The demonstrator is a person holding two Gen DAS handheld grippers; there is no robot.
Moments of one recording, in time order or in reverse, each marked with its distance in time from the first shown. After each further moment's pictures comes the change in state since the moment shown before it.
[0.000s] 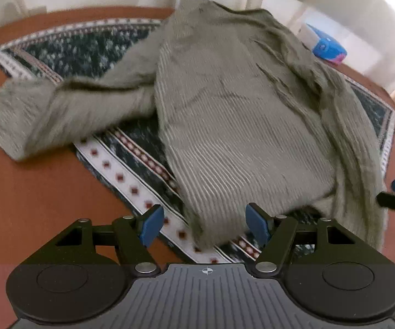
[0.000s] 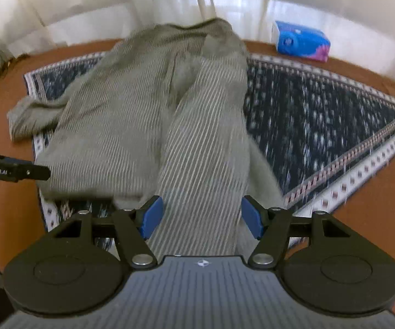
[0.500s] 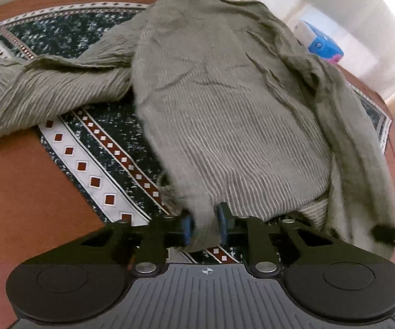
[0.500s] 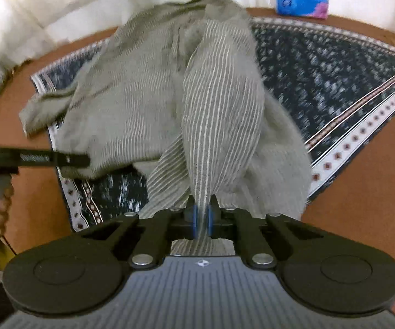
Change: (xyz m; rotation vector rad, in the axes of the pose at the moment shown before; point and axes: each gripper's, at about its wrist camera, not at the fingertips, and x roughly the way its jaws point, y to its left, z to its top) left arm 0.020 -0.007 -0.002 -0.058 -0.002 -0.046; right arm -0.017 -0.007 -0.021 0.122 0.068 0.089
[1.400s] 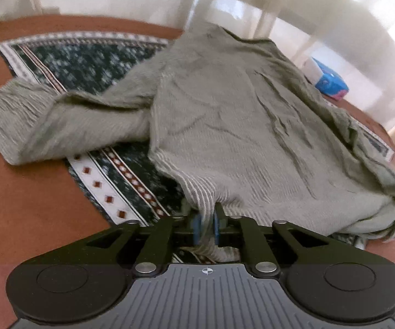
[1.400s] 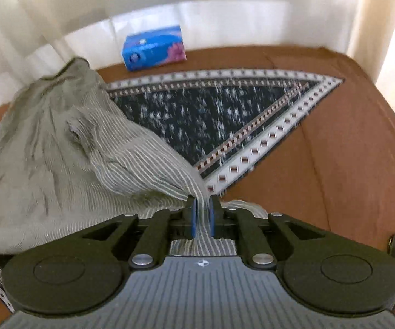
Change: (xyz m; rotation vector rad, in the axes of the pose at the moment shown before) left arm -0.027 0.004 0.017 -0.036 -0.089 0.016; right arm -0.037 -0.182 0.081 0.175 -0.074 -0.242
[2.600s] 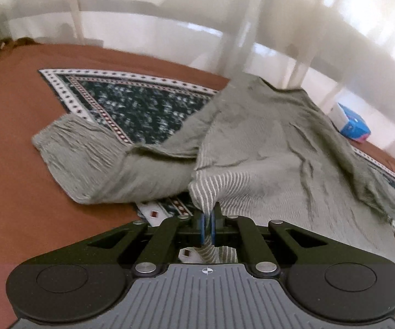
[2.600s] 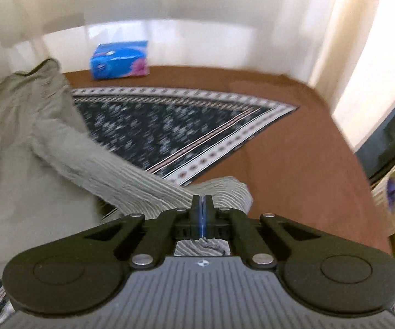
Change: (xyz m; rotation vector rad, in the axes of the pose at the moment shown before) left arm -0.051 0.037 0.019 -0.051 -0.159 0.129; right arm -0.025 -0.031 0.013 -0.101 -0.099 -0.211
